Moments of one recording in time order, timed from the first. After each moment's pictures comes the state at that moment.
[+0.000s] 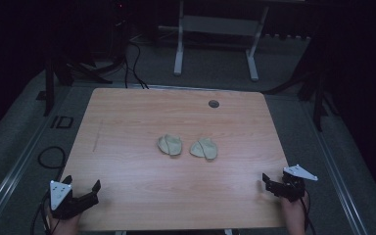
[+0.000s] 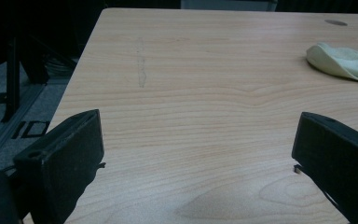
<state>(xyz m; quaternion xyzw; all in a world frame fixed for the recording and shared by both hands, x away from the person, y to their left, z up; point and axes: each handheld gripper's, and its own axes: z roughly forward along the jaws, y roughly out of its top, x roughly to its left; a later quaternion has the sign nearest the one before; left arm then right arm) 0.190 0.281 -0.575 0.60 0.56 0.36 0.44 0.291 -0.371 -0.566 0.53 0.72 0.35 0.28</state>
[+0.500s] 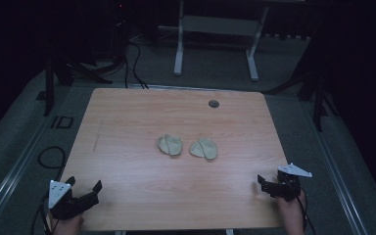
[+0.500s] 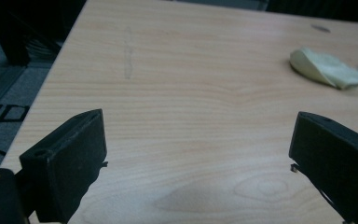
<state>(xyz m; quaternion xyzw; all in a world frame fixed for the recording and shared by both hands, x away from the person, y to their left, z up) 0.189 0.277 -0.568 0.60 0.58 0.32 0.44 0.292 -0.354 -0.559 0.53 0.74 0.34 0.24</state>
